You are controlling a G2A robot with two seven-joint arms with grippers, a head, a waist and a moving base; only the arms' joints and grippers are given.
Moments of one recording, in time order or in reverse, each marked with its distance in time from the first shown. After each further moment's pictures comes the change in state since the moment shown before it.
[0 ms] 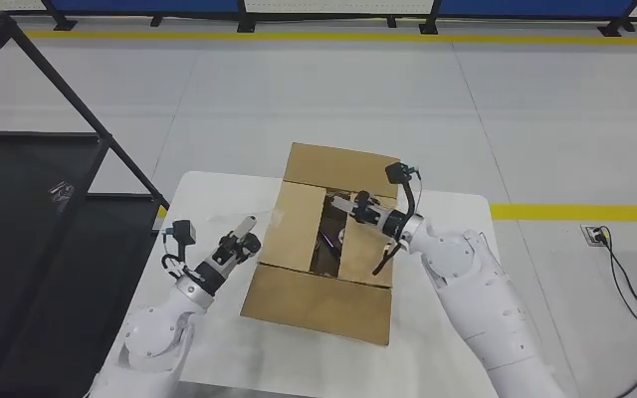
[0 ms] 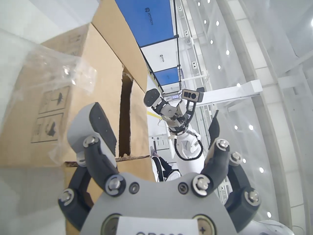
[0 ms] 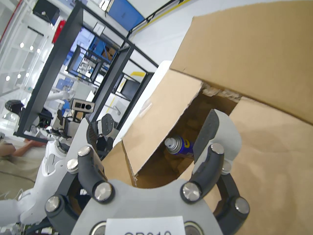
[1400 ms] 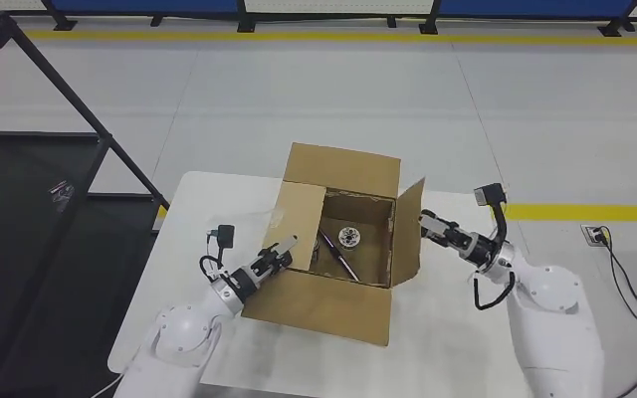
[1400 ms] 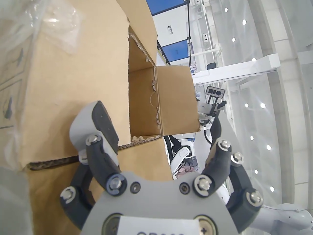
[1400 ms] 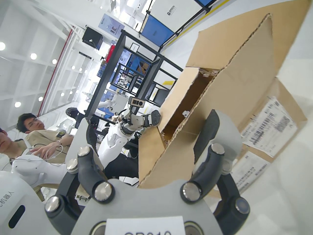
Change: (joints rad) left arm -0.084 -0.018 0.189 0.089 0.099 -0.030 -0.040; right arm -0.224 0.061 0.445 -0.198 0.381 -0.126 0.572
